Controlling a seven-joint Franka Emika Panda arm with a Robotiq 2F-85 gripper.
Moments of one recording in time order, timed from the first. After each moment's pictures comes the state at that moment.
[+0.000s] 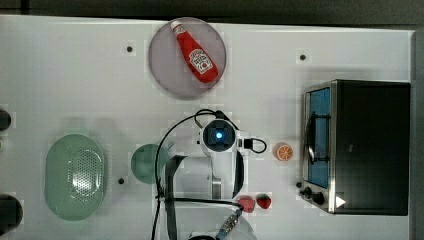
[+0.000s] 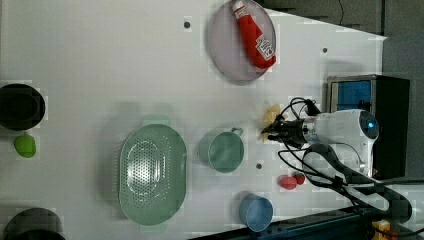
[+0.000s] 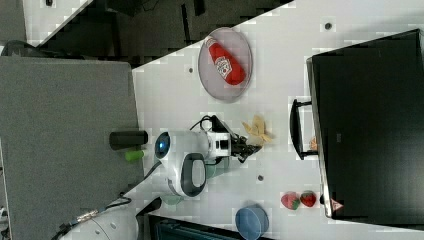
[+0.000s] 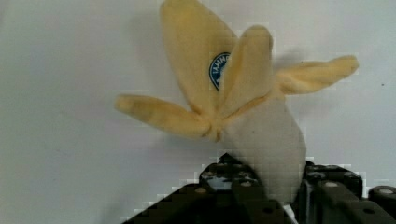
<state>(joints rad) 0.00 0.37 -0.01 -2.45 -0.04 1.12 0.04</state>
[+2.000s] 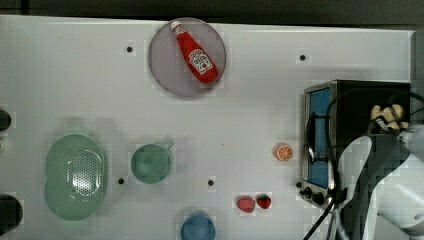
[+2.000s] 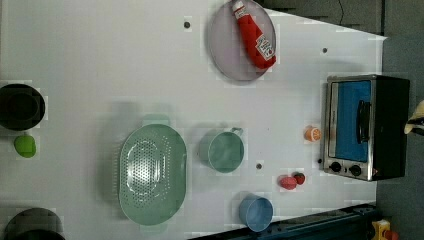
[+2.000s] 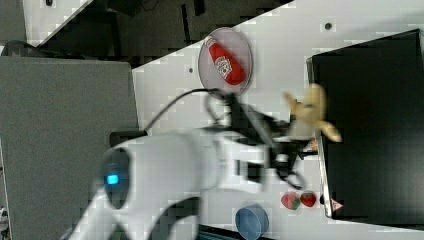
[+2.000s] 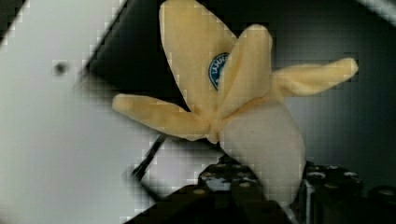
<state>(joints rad) -0.14 0.11 -0.51 -1.97 -0.04 0.59 -0.35</state>
